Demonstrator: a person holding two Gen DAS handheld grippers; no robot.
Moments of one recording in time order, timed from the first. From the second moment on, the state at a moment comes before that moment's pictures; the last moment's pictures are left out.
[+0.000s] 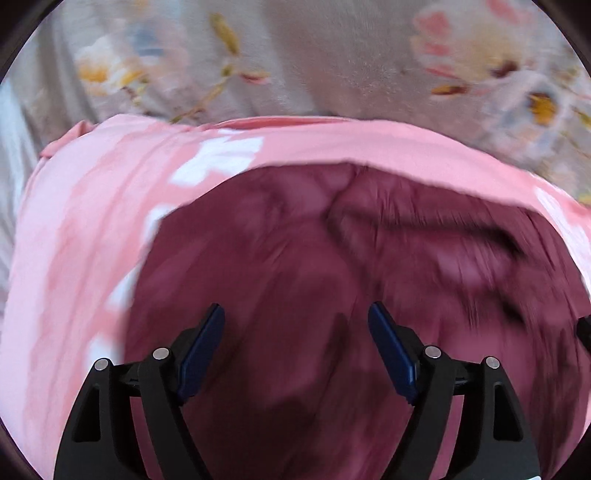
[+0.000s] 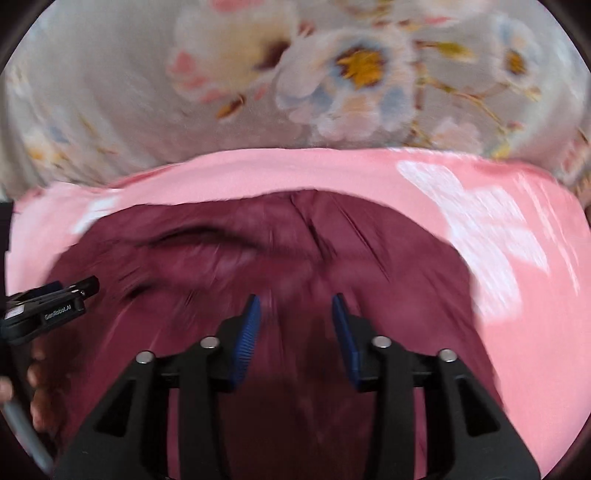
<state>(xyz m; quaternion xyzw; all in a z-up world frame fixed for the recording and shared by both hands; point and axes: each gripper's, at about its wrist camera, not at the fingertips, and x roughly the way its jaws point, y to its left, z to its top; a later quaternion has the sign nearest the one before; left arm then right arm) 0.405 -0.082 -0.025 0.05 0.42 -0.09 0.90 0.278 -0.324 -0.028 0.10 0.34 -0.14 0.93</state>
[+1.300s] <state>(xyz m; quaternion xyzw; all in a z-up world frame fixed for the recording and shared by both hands) 0.052 0.203 0.039 -0.11 0.40 -0.20 0.89 -0.189 -0.262 0.044 0.25 0.17 -0.10 0.95</state>
